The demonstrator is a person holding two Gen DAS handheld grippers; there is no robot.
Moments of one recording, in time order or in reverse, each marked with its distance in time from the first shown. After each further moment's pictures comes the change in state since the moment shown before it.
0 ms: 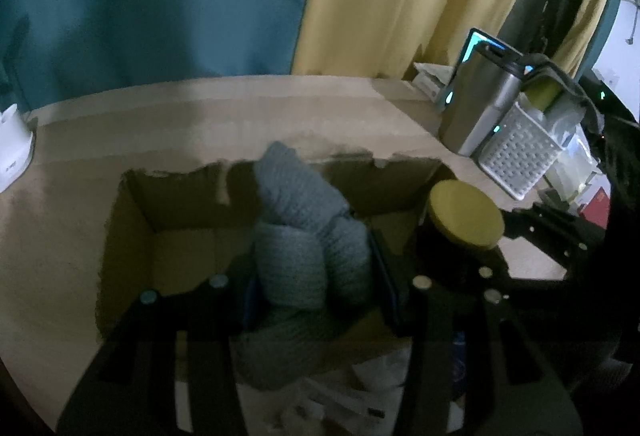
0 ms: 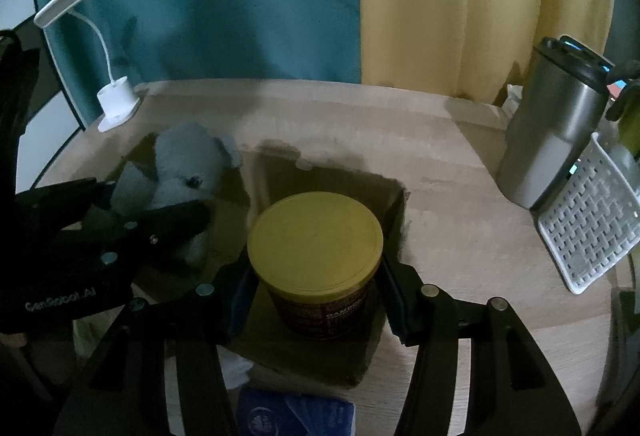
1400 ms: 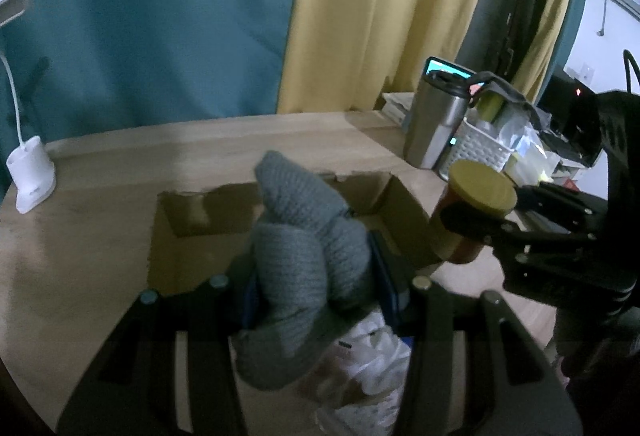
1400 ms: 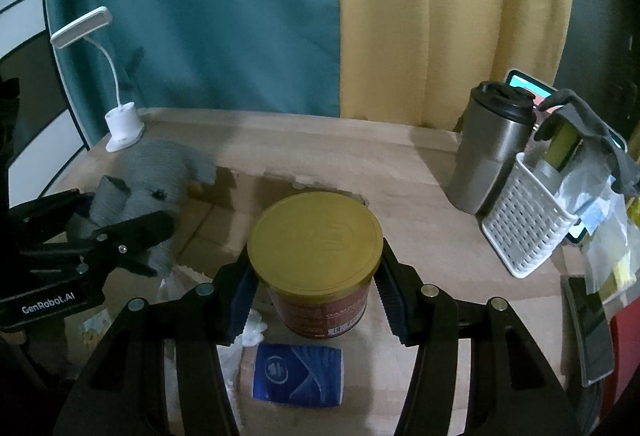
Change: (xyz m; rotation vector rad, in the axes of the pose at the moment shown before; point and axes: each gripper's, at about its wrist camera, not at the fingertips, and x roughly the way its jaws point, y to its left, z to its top) left arm -0.079 -0.009 -0.015 0.068 -0.127 -0.043; right arm -0.082 -0.001 -0.006 0.010 -0.087 -0.074
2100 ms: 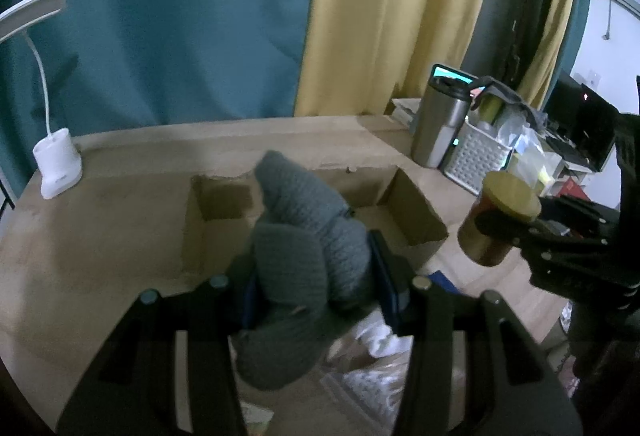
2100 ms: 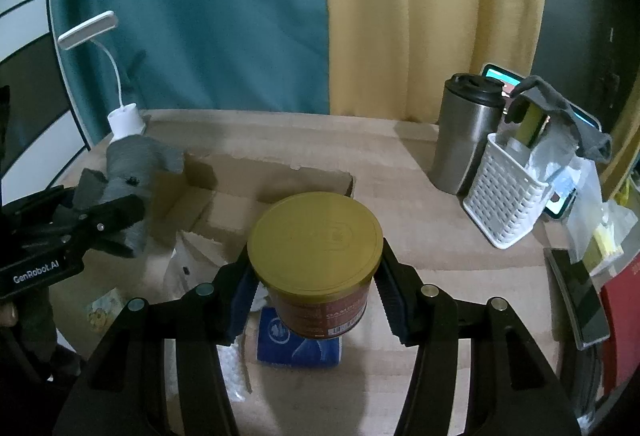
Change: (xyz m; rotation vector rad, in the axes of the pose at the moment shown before) left arm -0.037 0.001 -0.021 -0.009 -0.037 0.049; right arm -0.036 0.001 -0.028 0.024 -0.021 -0.032
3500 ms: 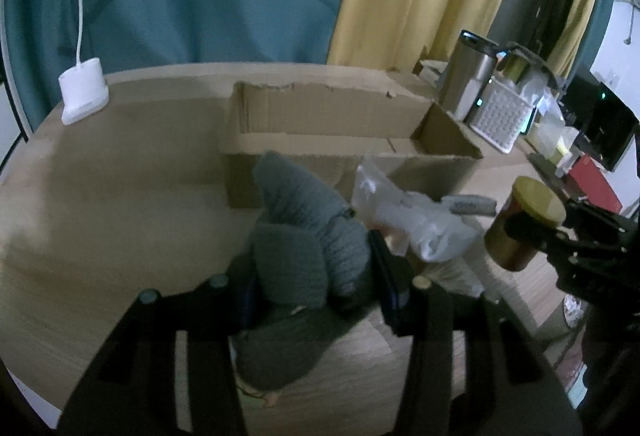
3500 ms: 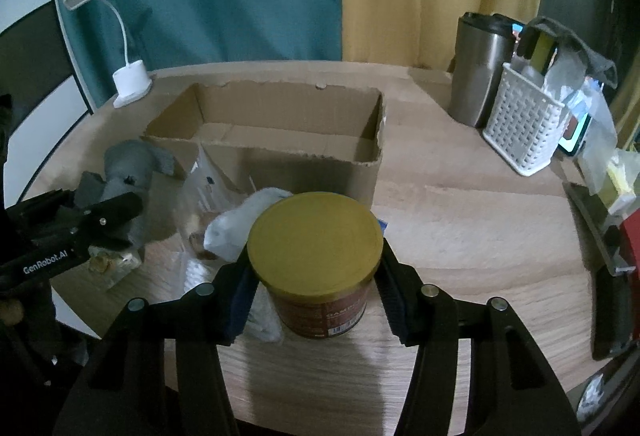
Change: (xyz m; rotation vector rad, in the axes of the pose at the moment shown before) left arm -0.008 0.029 -0.075 -0.072 0.089 0.051; right arm 0.004 0.035 -0.063 0.024 0.098 -0.003
